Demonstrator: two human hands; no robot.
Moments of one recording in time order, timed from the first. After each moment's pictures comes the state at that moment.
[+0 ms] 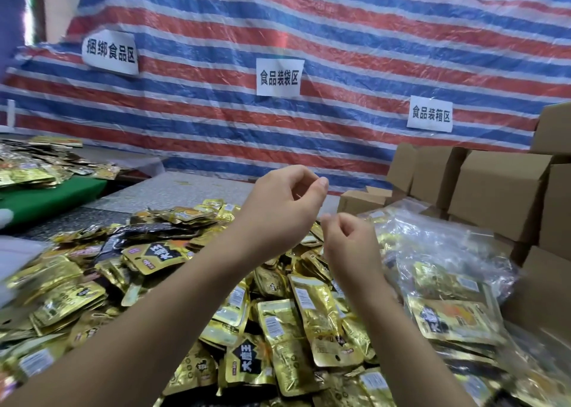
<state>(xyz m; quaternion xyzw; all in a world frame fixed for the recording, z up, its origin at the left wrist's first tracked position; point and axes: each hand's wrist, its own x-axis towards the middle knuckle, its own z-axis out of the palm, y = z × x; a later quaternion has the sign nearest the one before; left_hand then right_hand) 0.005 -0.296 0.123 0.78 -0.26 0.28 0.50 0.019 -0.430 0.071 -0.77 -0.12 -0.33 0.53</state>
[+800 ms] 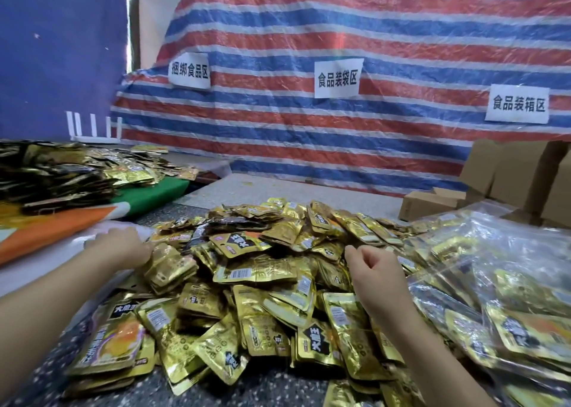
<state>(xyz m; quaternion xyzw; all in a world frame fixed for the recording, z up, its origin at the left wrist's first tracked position) 0.066 0.020 0.001 0.97 0.25 0.07 0.05 0.022 -0.402 0.018 -0.81 -0.15 -0.23 0.52</state>
